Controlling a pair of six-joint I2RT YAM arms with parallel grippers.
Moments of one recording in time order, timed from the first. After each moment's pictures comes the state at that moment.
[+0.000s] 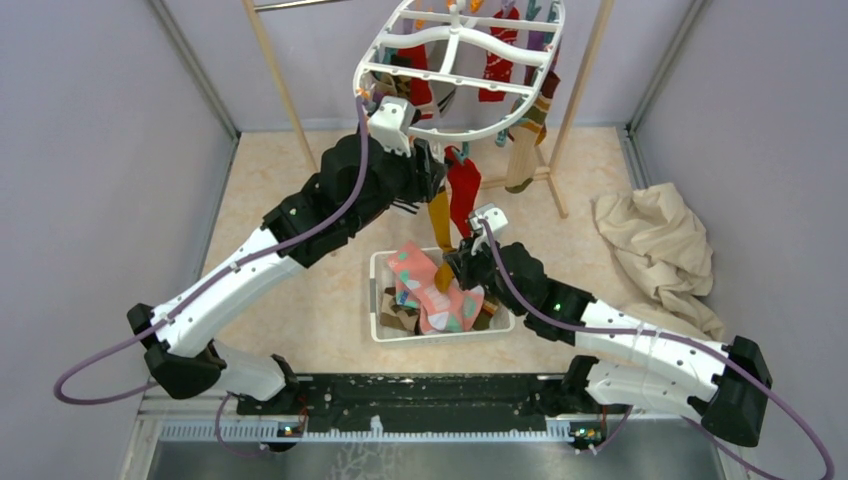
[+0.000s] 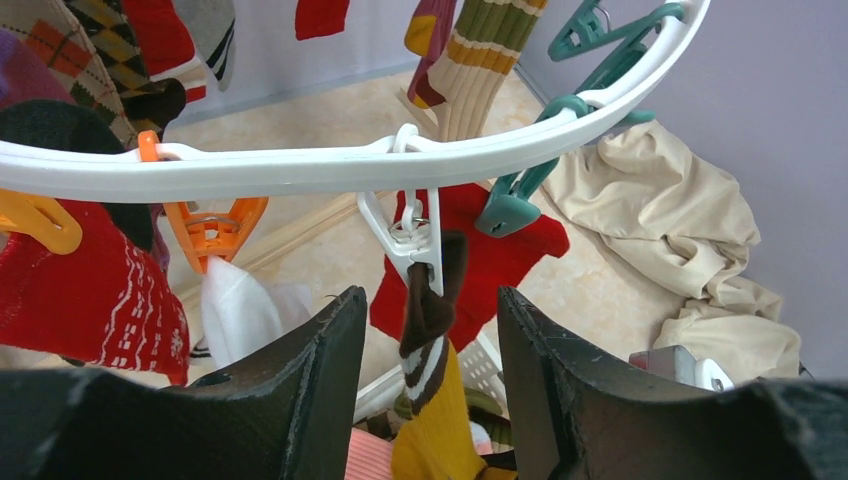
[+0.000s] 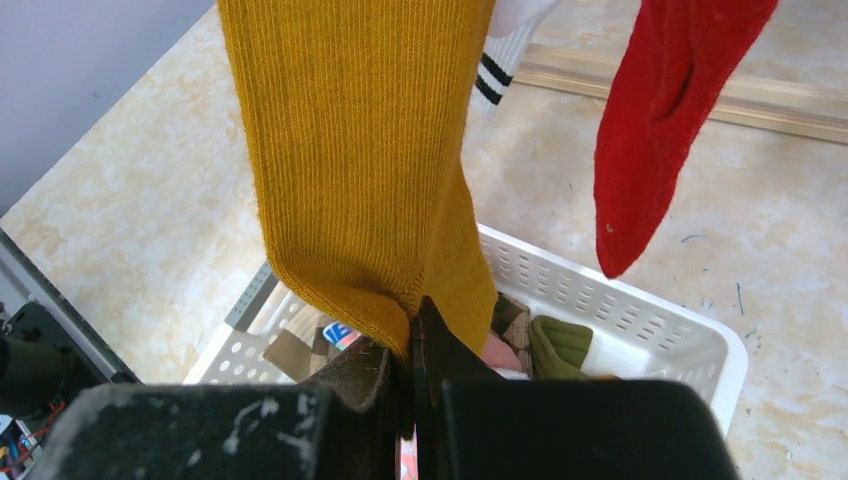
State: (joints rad) left arm -0.94 1.39 1.62 -0.41 -0.35 -0.31; right arm 1.01 0.94 0.68 0.01 0.32 0.30
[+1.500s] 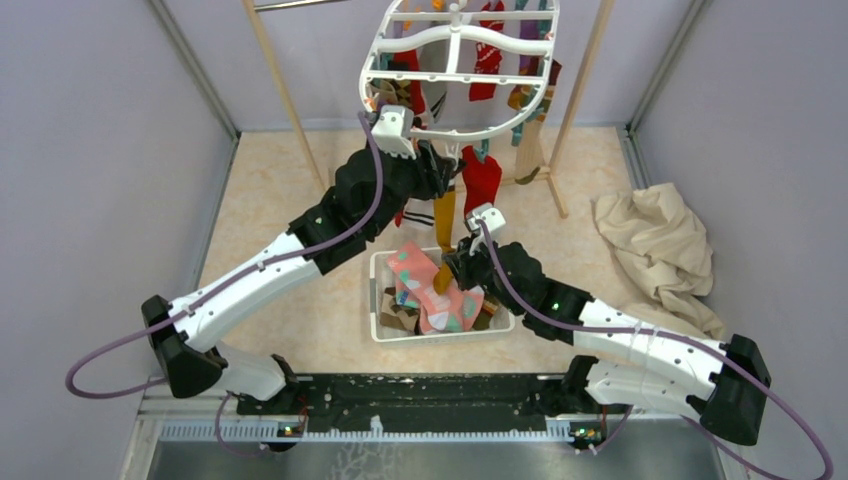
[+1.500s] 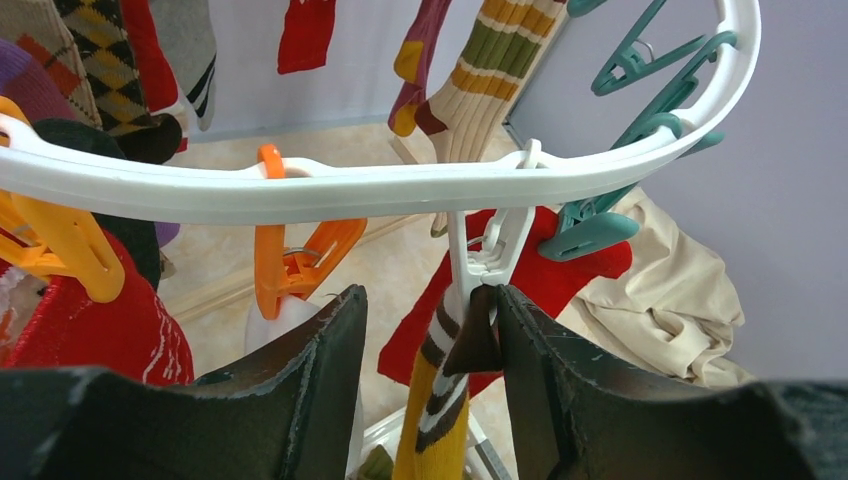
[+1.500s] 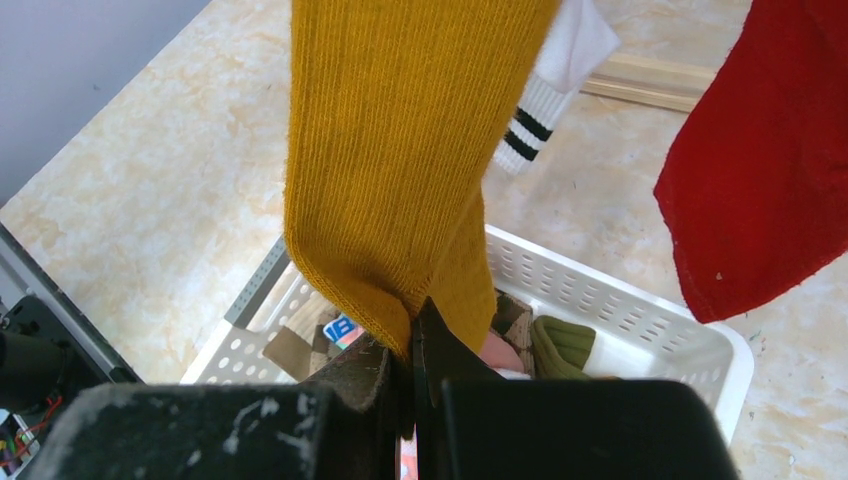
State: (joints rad) left arm -0.94 1.39 1.43 -0.10 -0.41 -0.38; right arm 1.01 0.95 0.68 0.01 0.31 0.29
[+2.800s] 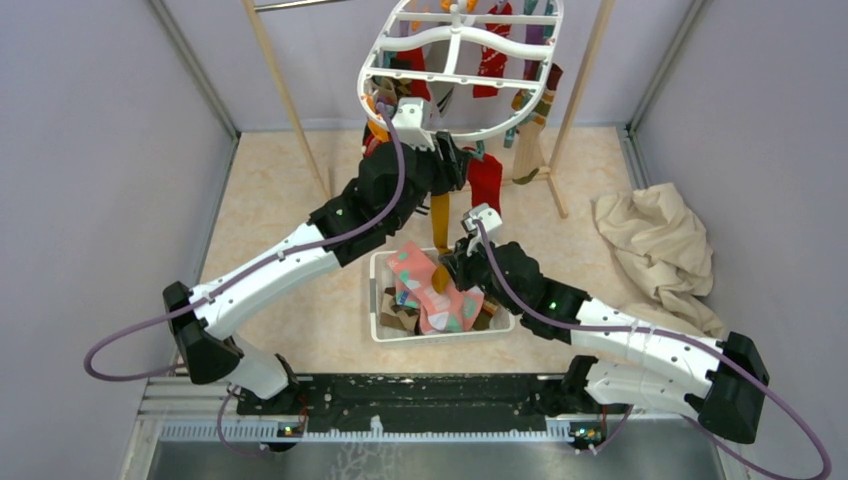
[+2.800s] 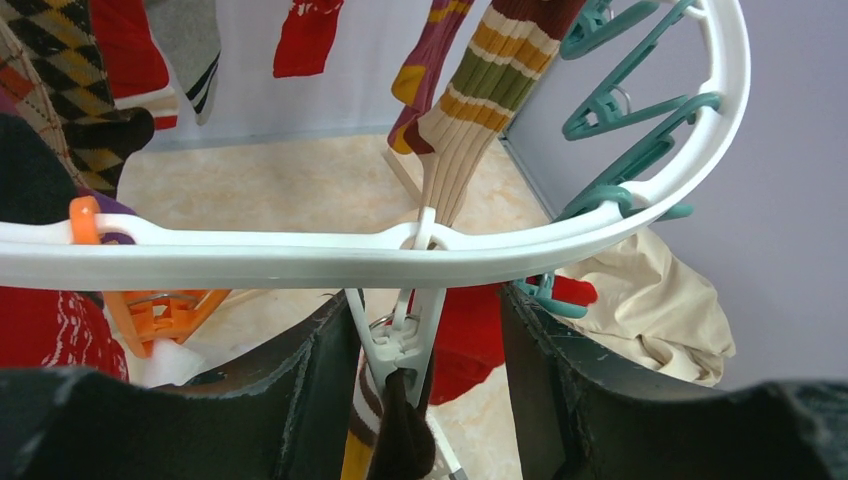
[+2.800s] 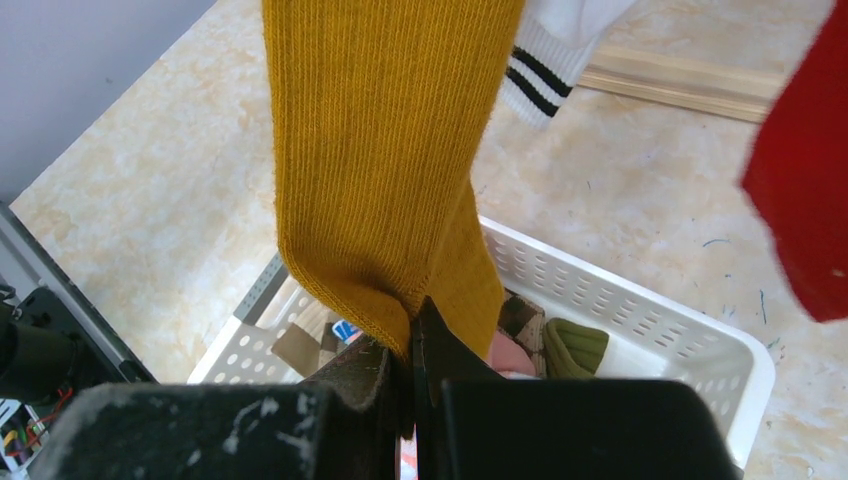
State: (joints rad) left arm -0.98 1.50 1.56 -0.11 -0.49 -0.40; right arm 1.01 0.96 0.68 0.03 0.28 0.29
